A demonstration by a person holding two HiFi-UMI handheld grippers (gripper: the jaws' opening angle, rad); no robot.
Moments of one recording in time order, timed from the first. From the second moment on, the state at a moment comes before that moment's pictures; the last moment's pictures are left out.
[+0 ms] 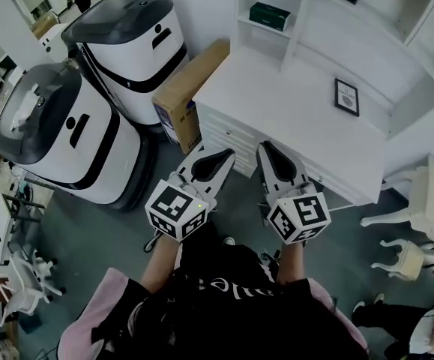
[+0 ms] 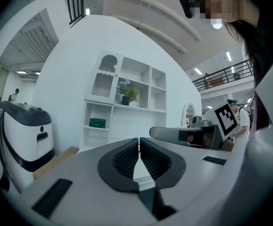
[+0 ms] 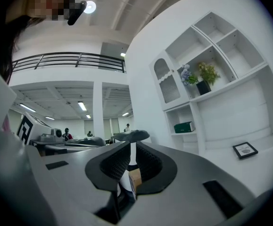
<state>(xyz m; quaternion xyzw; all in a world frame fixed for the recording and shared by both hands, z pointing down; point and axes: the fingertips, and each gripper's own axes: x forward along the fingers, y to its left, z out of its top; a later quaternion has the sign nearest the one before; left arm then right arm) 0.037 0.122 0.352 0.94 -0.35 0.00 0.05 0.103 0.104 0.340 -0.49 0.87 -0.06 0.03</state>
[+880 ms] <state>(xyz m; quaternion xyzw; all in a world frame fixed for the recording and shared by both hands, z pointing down) -0.033 -0.089 0.365 0.95 -0.30 0.01 0.05 0.041 -0.104 0.360 -0.54 0.84 -0.09 0.02</state>
